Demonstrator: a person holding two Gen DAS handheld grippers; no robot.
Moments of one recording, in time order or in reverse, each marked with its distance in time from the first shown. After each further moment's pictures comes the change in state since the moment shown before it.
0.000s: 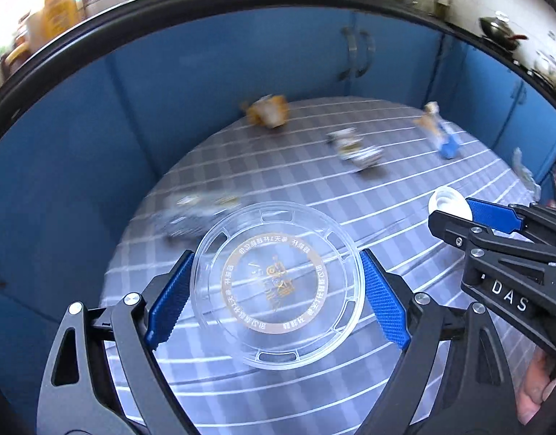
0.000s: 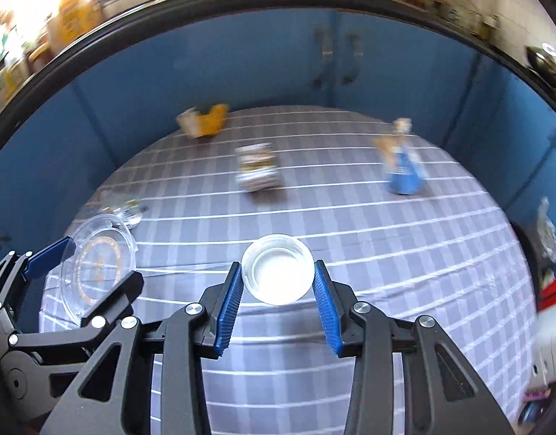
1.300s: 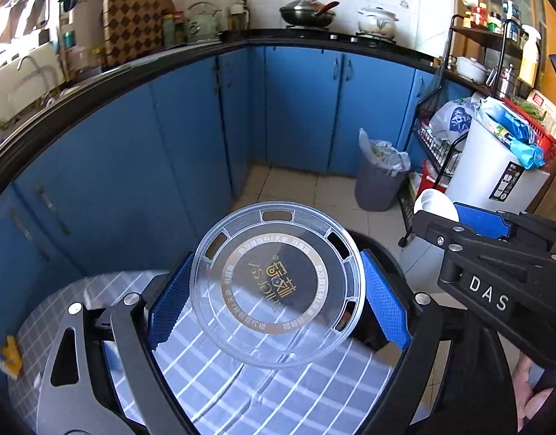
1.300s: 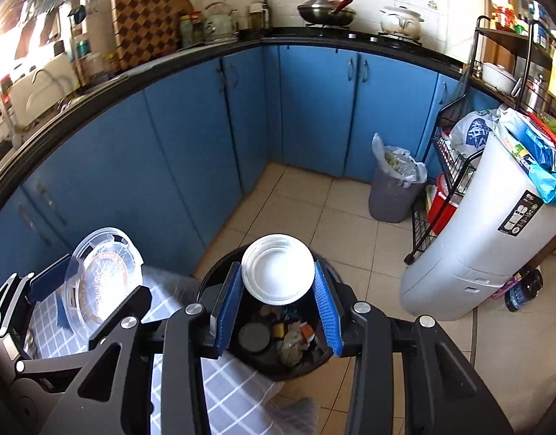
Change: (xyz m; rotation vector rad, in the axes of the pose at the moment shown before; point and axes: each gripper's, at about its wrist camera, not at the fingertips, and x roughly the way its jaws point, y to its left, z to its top) left arm 0.017 -0.343 0.134 0.459 -0.152 -0.479; right arm -0.095 -0.326 0.006 0.543 -0.168 -0.435
